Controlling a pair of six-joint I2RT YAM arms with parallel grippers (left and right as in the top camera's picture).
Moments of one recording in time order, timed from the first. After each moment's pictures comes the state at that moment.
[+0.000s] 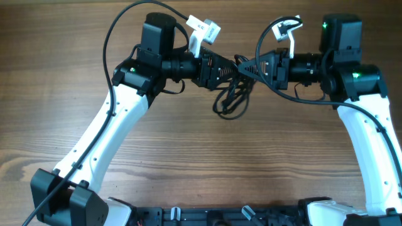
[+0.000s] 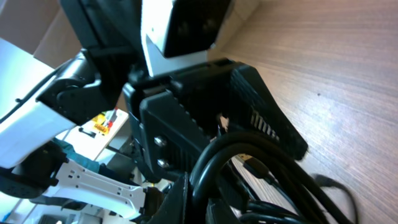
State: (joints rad) left arm -0.40 1.58 1.38 -0.39 0.94 -0.25; right arm 0.11 1.42 1.38 -0.69 -1.21 0.11
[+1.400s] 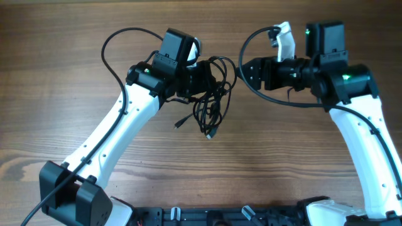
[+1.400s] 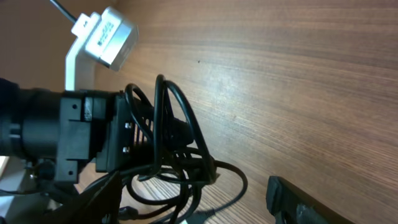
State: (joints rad) left arm -0.47 1.62 1.39 -0.71 0.38 -0.69; right arm 0.20 1.43 1.40 -0.85 -0.63 0.15
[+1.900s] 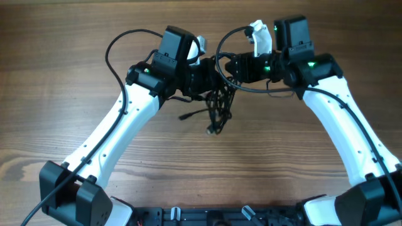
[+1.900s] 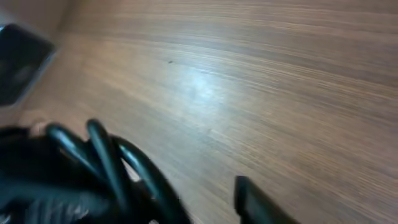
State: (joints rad) left arm -0.47 1.62 1.39 -0.65 0.53 -0.75; right arm 0.29 1.59 1.40 -0.70 -0.47 0.18
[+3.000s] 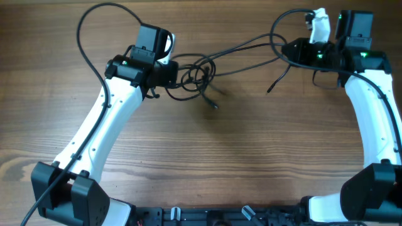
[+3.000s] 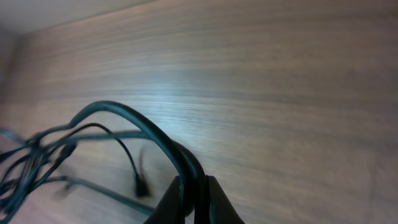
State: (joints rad) left arm -0.32 1.62 1.40 -0.83 -0.09 -0.13; right arm -0.08 1.62 1.40 -0.69 -0.50 0.07
